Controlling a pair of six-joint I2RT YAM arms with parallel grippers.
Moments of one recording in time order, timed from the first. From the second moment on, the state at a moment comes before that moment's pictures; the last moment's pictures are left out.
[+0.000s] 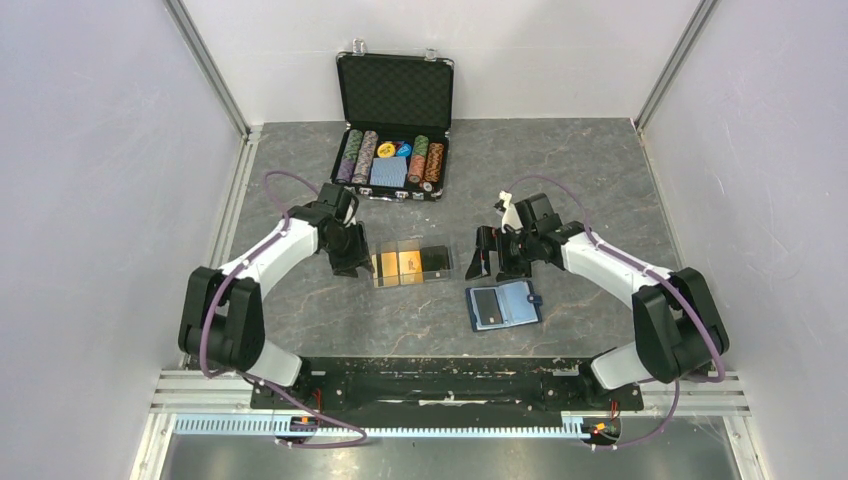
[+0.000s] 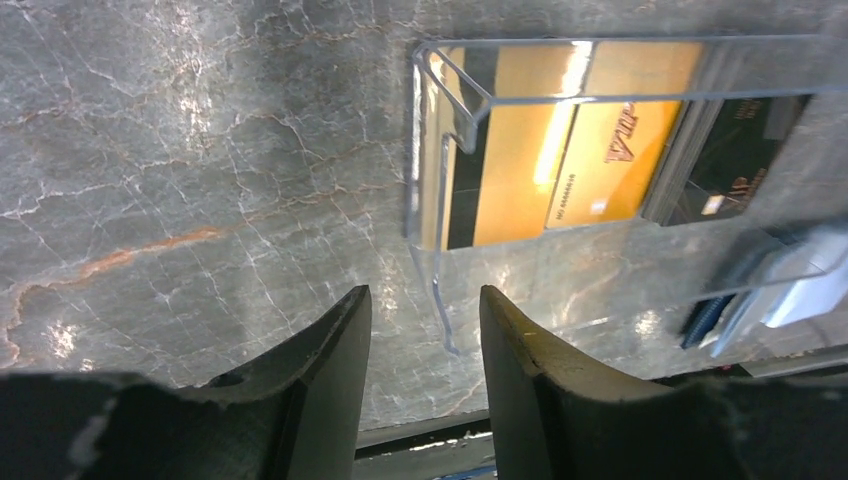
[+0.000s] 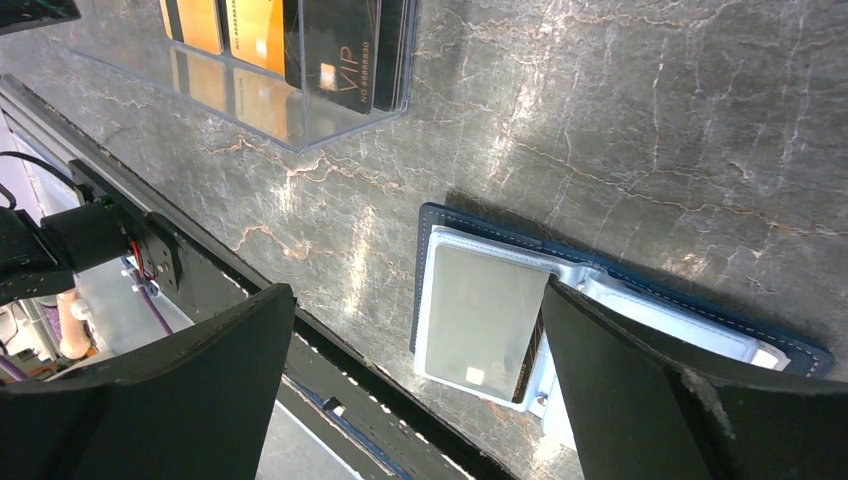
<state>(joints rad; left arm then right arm) -0.30 1.47 0.97 -0.72 0.15 -0.52 0.42 1.46 0.84 -0.40 -0.49 0.41</state>
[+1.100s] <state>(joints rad) -0.50 1.75 1.12 -0.60 0.23 -0.60 0.41 1.60 1.07 -0.42 -0.47 0.39</state>
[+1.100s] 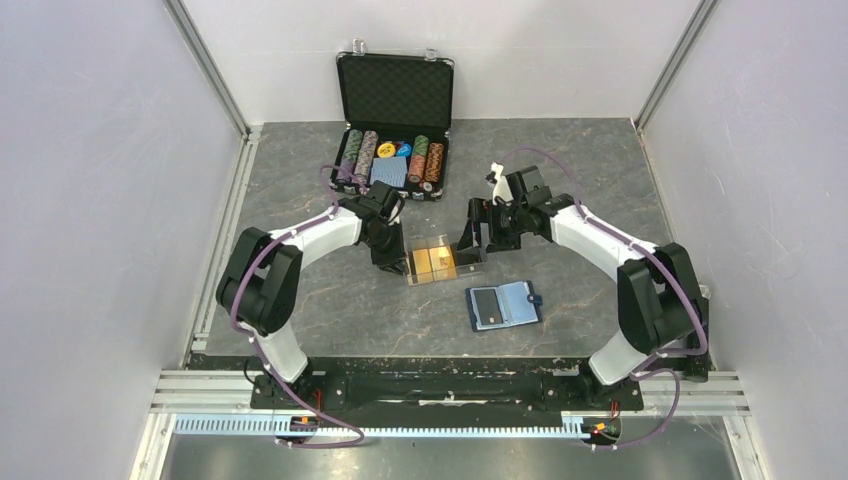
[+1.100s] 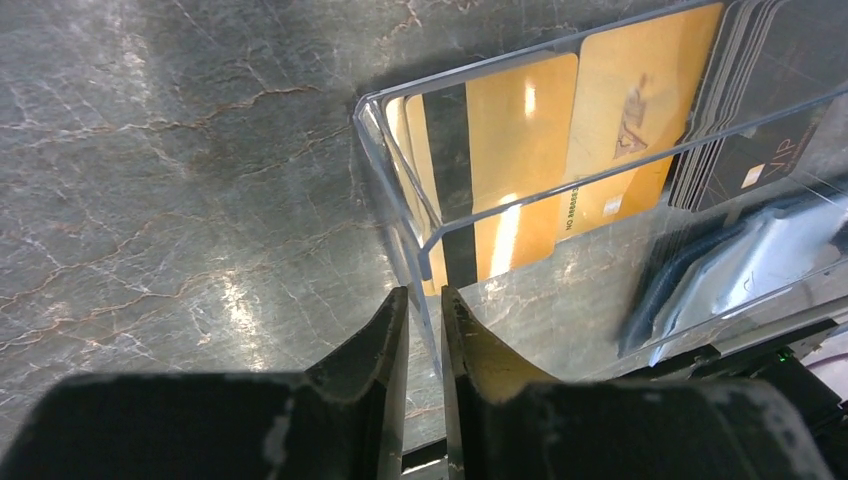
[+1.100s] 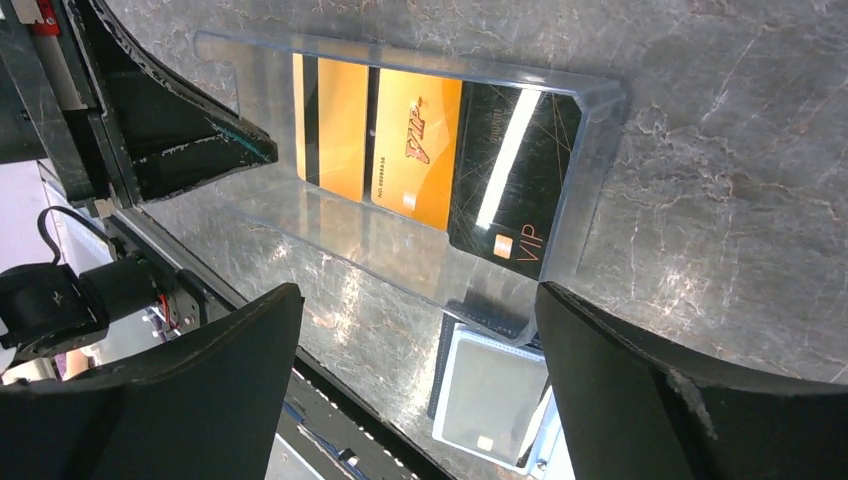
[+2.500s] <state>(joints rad) -0.52 1.70 1.17 -0.72 0.09 -0.57 0.51 1.79 1.48 -0.65 -0.25 0.25</state>
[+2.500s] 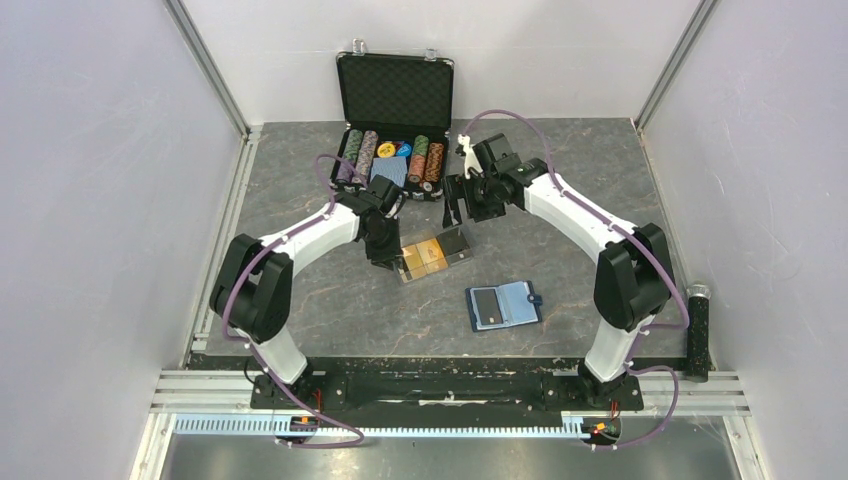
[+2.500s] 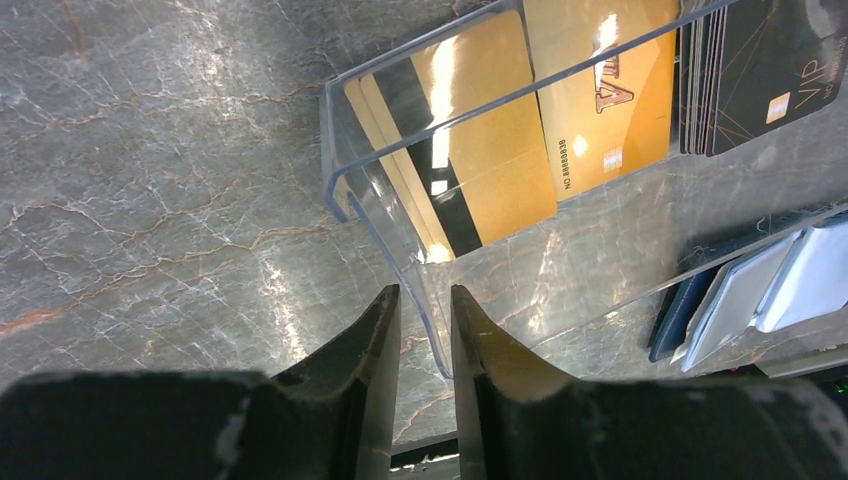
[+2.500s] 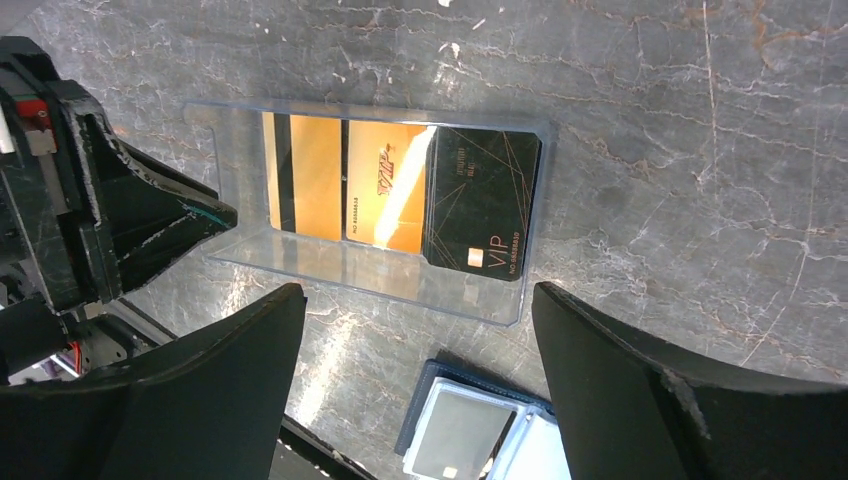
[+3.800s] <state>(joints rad) -0.45 1.73 1.09 -0.57 0.22 -0.60 0.66 2.08 1.48 -0.48 -0.37 0.27</state>
